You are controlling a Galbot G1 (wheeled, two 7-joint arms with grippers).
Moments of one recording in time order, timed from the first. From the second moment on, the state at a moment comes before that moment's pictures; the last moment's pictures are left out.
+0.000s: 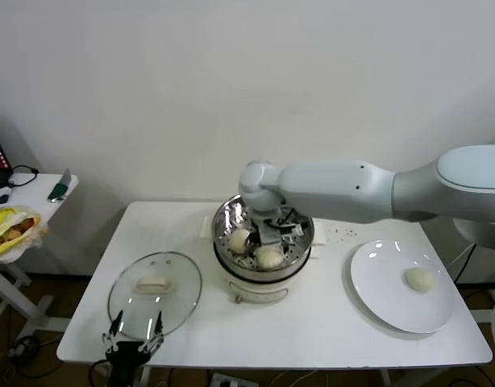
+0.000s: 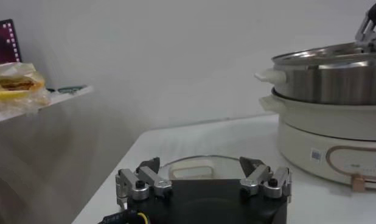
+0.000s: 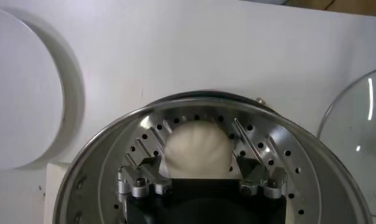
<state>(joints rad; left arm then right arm) 1.81 -1.44 -0.59 -2.01 -0.01 -0.07 -0.10 0.62 1.30 -1.49 1.33 -0.20 0.56 -1.13</state>
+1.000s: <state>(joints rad) 1.78 -1.42 -0.61 -2.02 0.00 -0.07 -0.10 0.88 0.75 -1.66 1.33 0.23 0.01 -1.06</state>
